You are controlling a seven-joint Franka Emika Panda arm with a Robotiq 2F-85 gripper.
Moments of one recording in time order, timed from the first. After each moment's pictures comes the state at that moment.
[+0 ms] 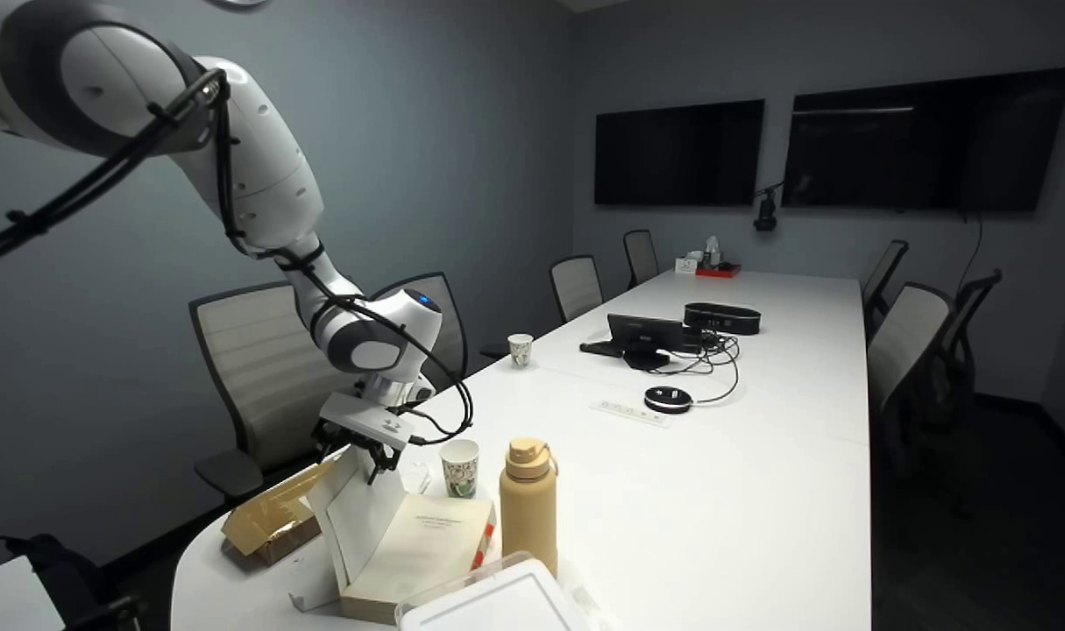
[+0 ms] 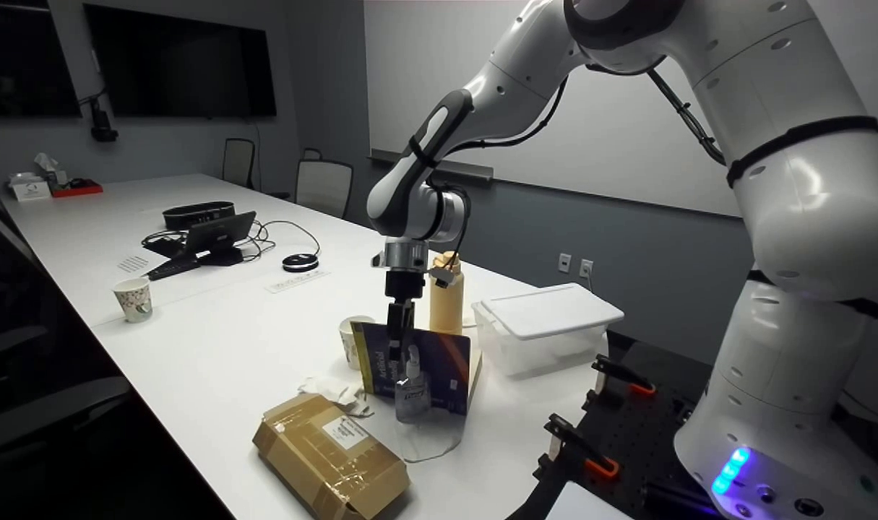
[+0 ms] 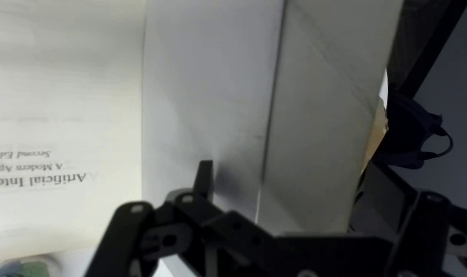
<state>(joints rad) -0.15 0.61 0.22 -2.03 0.36 2.36 -0.83</state>
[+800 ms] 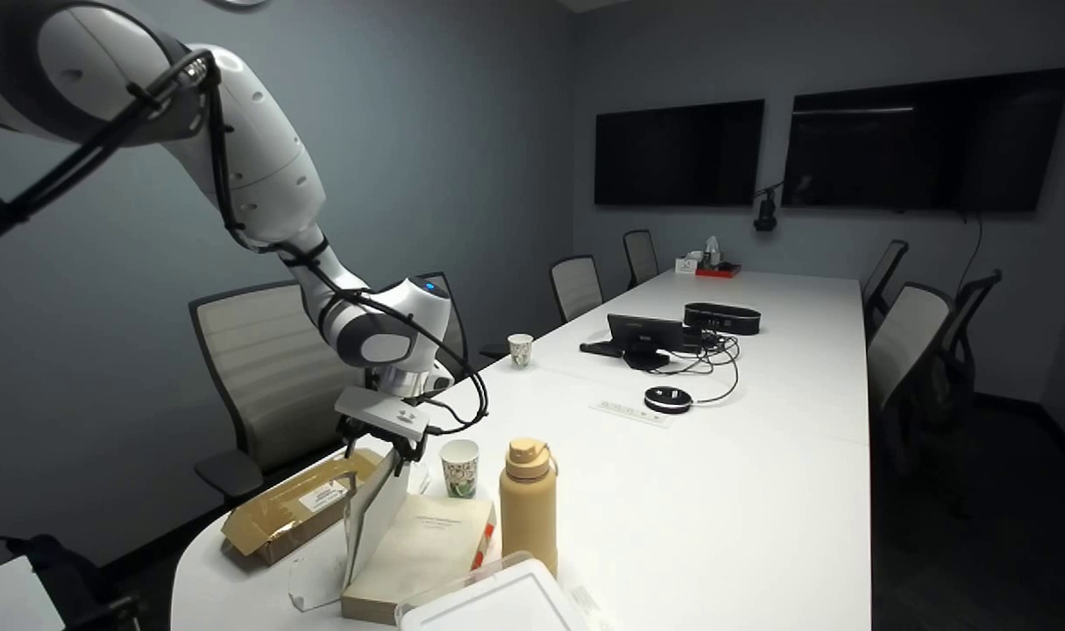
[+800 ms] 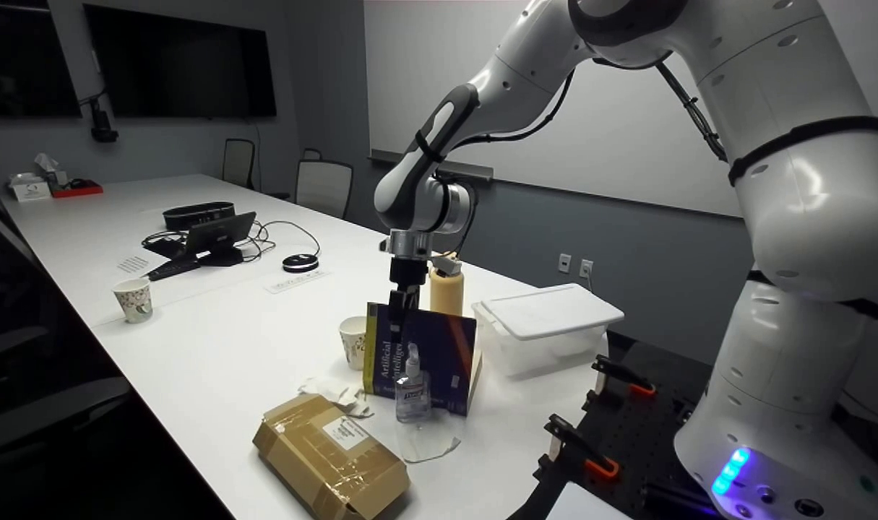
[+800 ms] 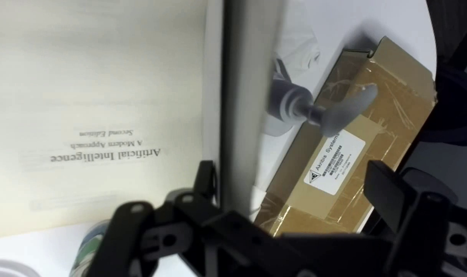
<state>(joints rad) -0.15 0.58 0.18 -2.03 0.32 2.44 -0.76</state>
